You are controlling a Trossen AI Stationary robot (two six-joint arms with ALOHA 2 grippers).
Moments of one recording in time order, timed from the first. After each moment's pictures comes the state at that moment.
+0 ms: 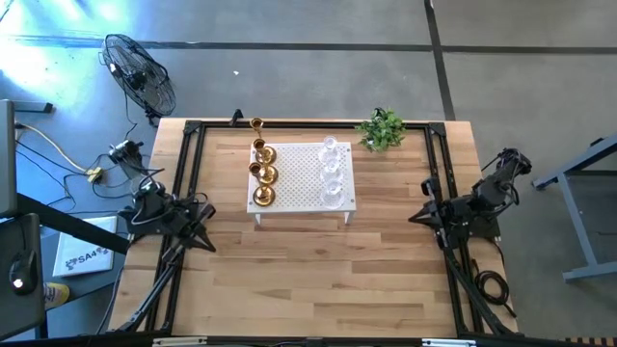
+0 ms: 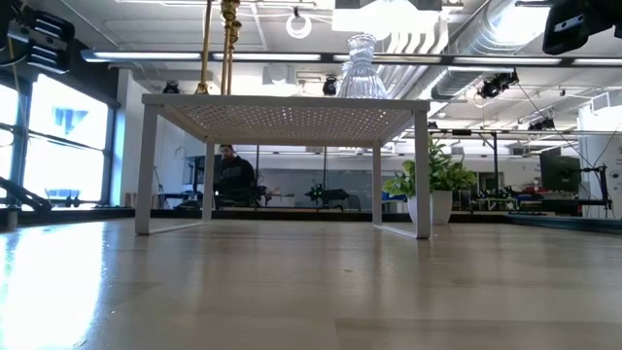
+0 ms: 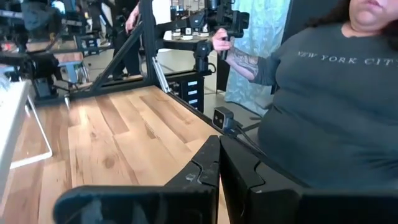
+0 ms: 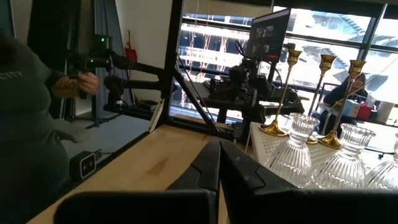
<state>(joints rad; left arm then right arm) -0.84 0.01 0.16 -0.17 -0.26 -0.02 0.69 0.03 0.21 -0.07 0.44 -0.19</state>
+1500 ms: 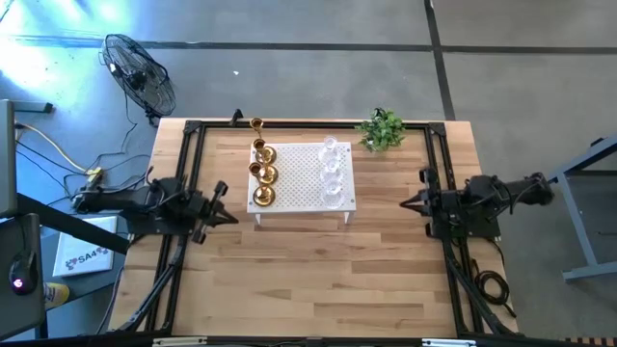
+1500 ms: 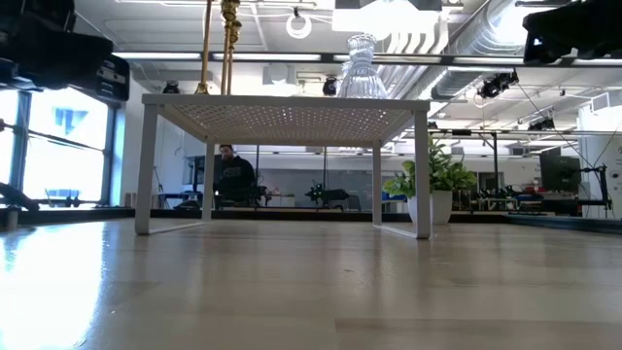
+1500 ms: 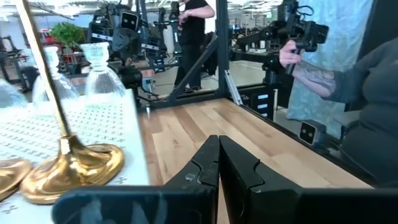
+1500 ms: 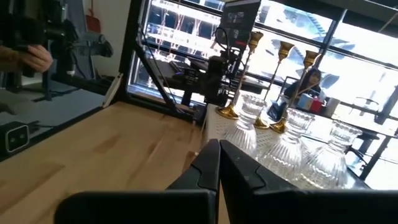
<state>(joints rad) -0.07 0.01 0.03 0.02 0.26 0.07 0.24 0.03 0.21 -0.13 0.13 -0.28</state>
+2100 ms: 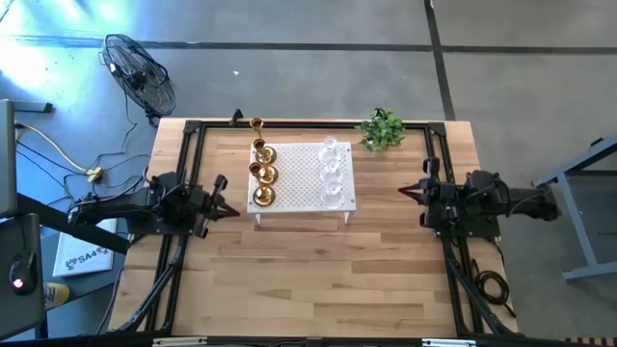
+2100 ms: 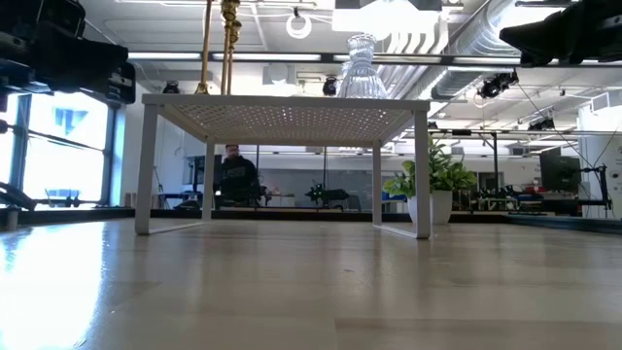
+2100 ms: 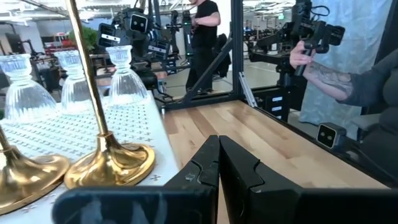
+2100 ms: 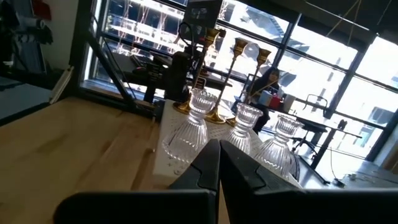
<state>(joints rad) 0.12 0.01 0.02 0.03 0.39 0.07 0.04 0.03 0.21 -0.10 0.09 -0.32</state>
